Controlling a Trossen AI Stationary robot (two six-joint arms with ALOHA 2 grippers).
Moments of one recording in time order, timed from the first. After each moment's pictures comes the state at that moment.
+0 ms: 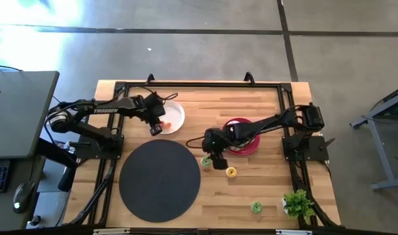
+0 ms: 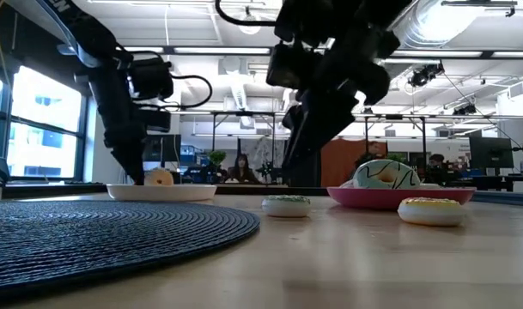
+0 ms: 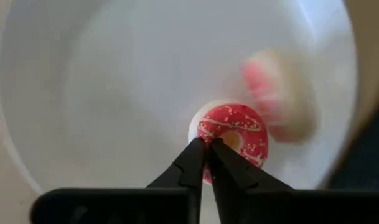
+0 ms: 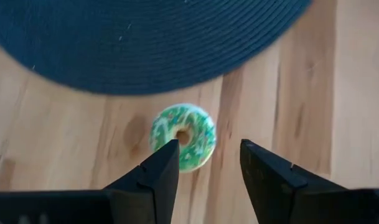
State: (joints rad) left arm 0.55 1.33 0.63 -0.46 0.05 0.14; right arm 0.05 1.81 1.13 -0.30 -0.15 -0.02
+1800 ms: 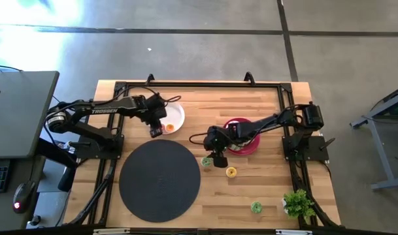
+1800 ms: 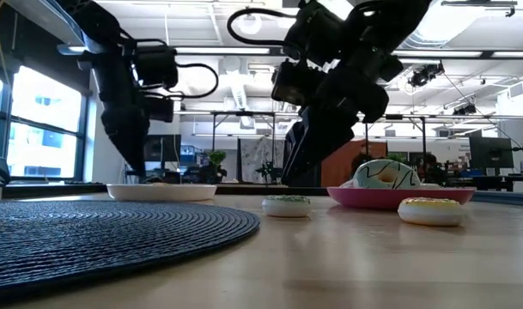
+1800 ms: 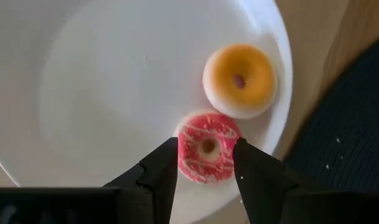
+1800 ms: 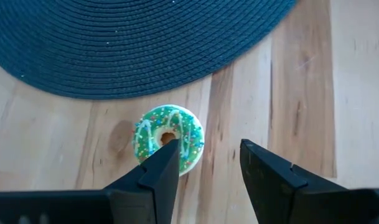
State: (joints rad) left arm 0.48 1.31 0.70 -0.59 0.06 0.11; right arm 0.01 1.81 1.02 -0.13 -0.21 0.00
